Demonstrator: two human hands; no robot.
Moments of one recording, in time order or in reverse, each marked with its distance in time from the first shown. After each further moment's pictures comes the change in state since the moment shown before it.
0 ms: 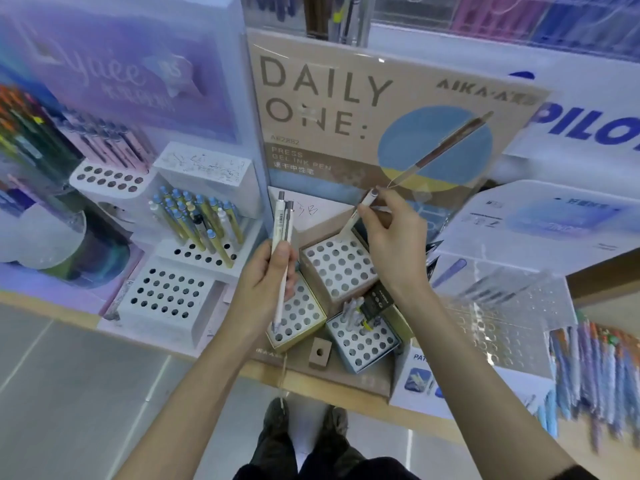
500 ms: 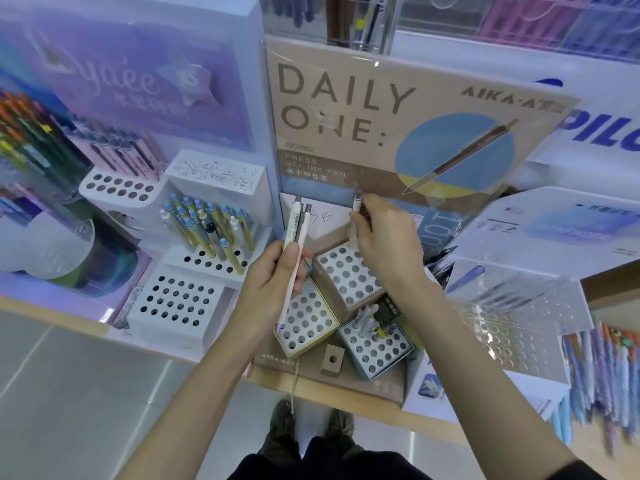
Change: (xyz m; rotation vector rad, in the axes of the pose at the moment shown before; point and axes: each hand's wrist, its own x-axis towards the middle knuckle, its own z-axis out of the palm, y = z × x) left_hand 0.011 0.007 -0.015 0.059 -0.020 0.002; right_hand 0.015 -0.004 0.023 -0.453 -0.123 -0.191
